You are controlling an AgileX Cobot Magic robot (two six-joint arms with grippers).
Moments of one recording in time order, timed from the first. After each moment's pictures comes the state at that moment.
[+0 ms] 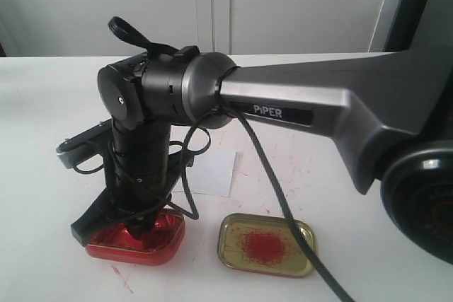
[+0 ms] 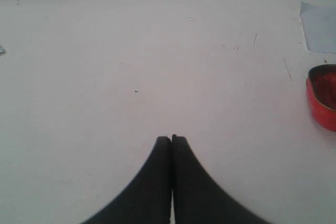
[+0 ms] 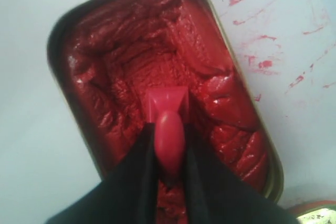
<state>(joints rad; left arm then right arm) 0.01 0.00 0.02 -0.13 0.51 0.13 0.94 2.16 -1.74 0.15 1.07 -0.02</state>
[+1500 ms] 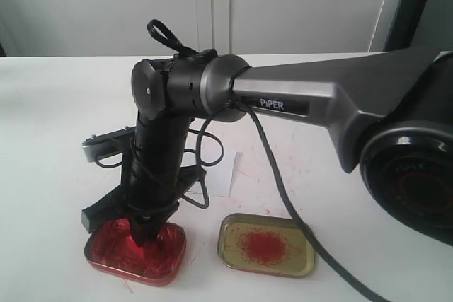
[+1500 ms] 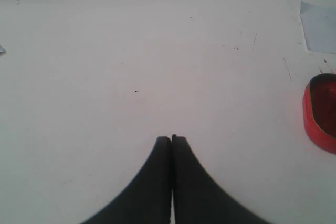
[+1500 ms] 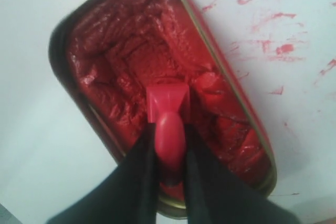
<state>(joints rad) 0.01 0.00 0.02 -0.13 0.51 0.13 0.86 2.21 -1.74 0.34 1.11 -0.05</state>
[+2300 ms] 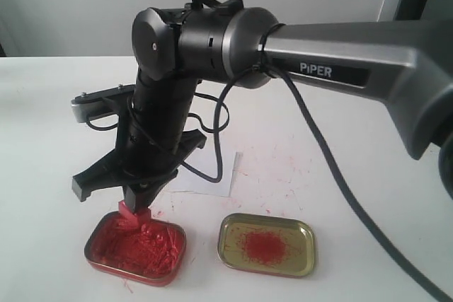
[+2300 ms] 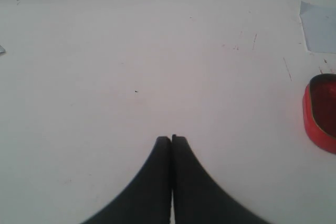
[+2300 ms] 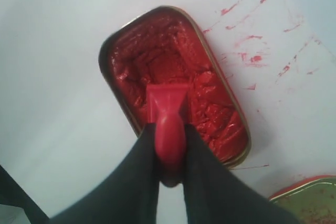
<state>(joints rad) 0.01 0.00 0.02 -0.13 0.51 0.13 0.85 2.08 -1.74 0.29 1.11 -0.04</state>
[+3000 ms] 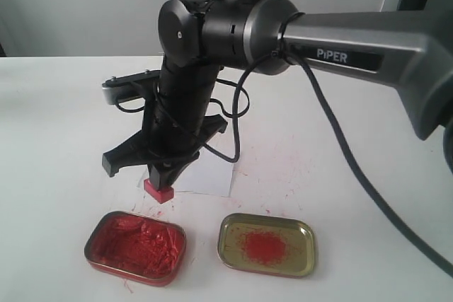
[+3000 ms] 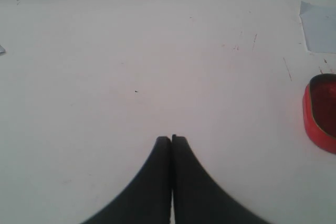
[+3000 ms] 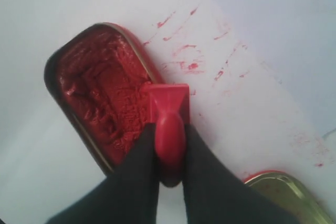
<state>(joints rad) 0.01 0.00 0.02 -0.13 0.51 0.13 0.78 2.08 -1.74 0.25 1.10 -0.02</state>
